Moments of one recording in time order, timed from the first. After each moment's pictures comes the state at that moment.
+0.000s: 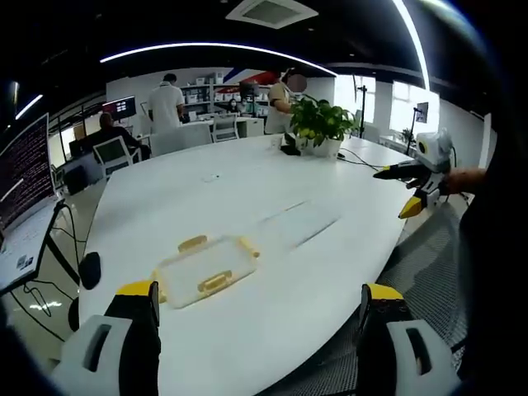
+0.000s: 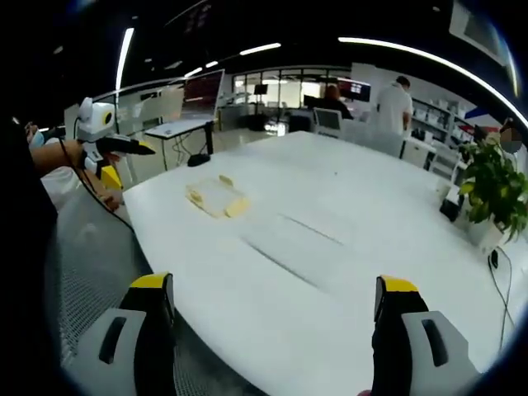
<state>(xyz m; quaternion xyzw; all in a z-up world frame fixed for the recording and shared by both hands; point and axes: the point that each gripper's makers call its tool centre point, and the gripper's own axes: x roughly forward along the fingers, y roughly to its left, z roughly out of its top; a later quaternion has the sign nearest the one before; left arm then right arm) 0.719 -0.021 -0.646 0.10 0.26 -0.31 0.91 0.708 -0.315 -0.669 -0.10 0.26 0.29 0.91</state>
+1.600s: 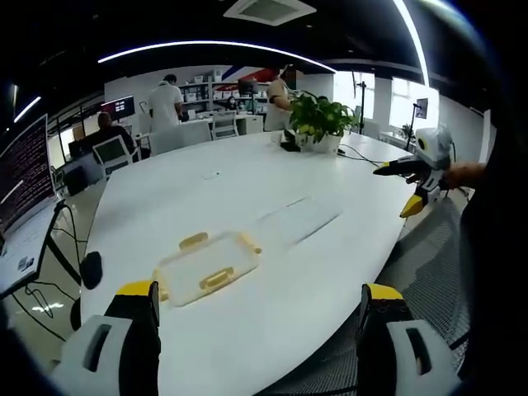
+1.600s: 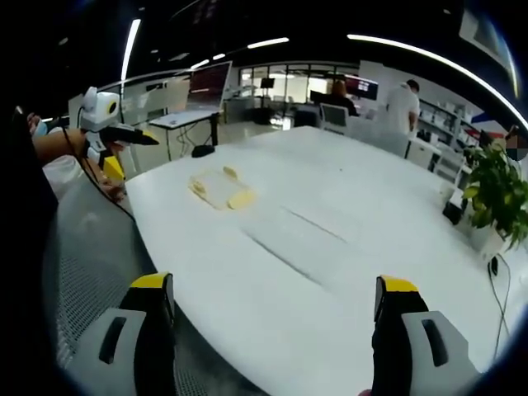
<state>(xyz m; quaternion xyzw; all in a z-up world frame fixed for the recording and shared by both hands) 0.719 -0.018 -0.650 0.10 0.26 -0.31 0.91 0.706 -0.314 -0.675 -0.12 0.27 0.30 0.91</state>
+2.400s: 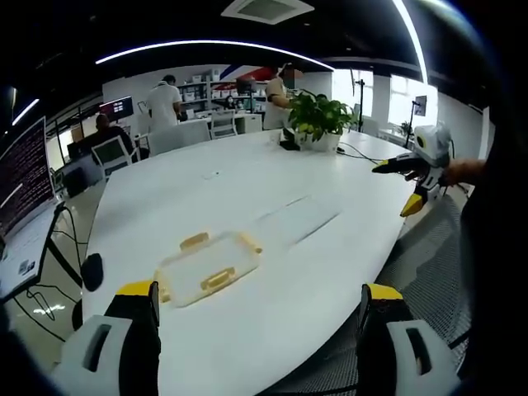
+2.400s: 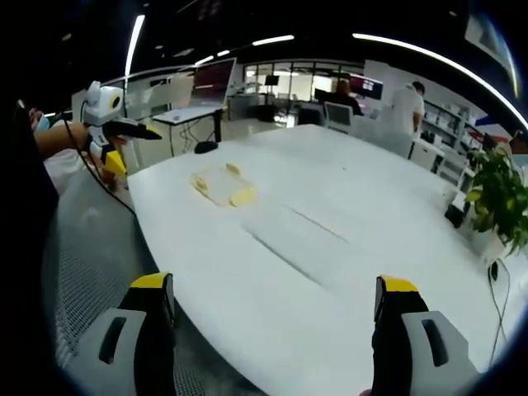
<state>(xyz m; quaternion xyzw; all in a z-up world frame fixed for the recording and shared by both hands) 0.720 -0.017 -0.648 0.11 0.26 -0.32 0.90 0.707 -0.313 -0.676 -0.13 0.28 0.31 0.90</state>
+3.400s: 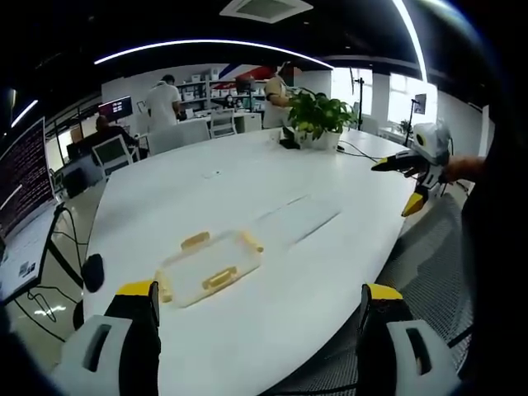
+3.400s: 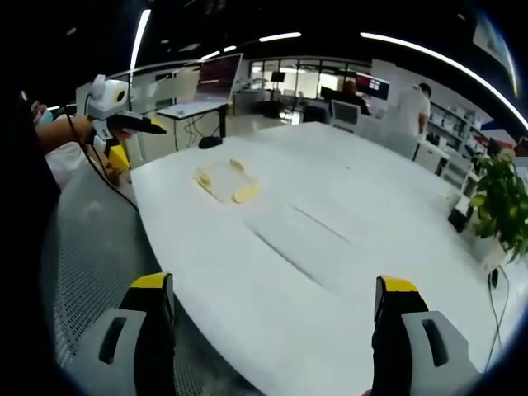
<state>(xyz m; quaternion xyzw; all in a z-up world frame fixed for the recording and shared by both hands) 0.722 -0.015 -0.649 0.12 0.26 -0.32 0.90 0.707 -0.310 -0.677 -0.14 0.28 0.32 0.89</state>
